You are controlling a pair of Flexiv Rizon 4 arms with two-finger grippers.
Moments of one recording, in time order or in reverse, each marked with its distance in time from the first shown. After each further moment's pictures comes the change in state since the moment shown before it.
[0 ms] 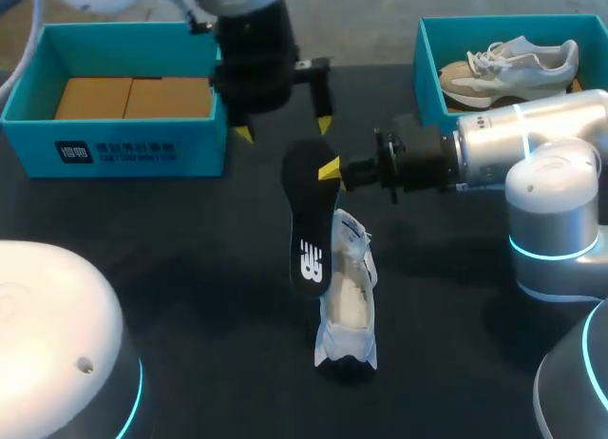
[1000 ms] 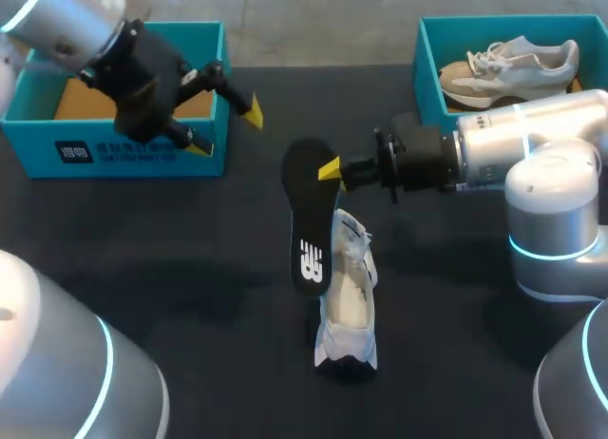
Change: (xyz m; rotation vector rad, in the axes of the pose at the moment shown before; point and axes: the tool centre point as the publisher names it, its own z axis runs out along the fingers) left arm 0.066 0.006 -0.001 -0.058 -0.495 0.038; right arm 0.000 0.000 0.000 0.000 0.000 0.000
